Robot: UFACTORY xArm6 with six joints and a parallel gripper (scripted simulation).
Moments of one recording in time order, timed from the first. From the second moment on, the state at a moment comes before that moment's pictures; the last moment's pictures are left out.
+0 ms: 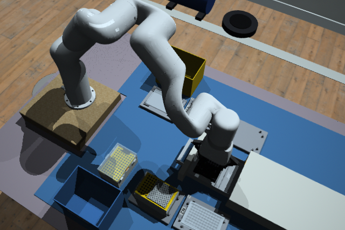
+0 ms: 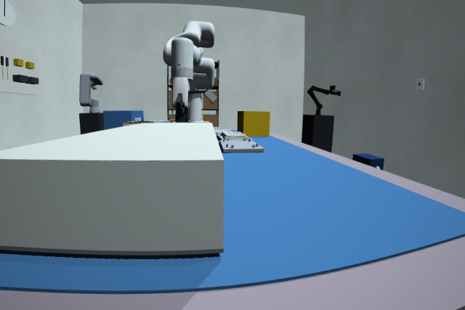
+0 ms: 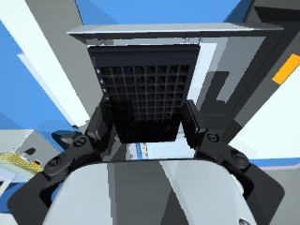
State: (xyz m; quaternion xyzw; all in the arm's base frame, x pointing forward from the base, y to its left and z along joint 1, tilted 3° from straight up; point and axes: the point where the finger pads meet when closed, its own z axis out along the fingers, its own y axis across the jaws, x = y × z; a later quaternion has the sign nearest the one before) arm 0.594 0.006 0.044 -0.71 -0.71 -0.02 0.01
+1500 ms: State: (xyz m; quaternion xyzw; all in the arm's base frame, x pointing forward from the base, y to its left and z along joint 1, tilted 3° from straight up) arm 0.595 0.007 0.018 -0.71 -0.71 -0.02 0.01
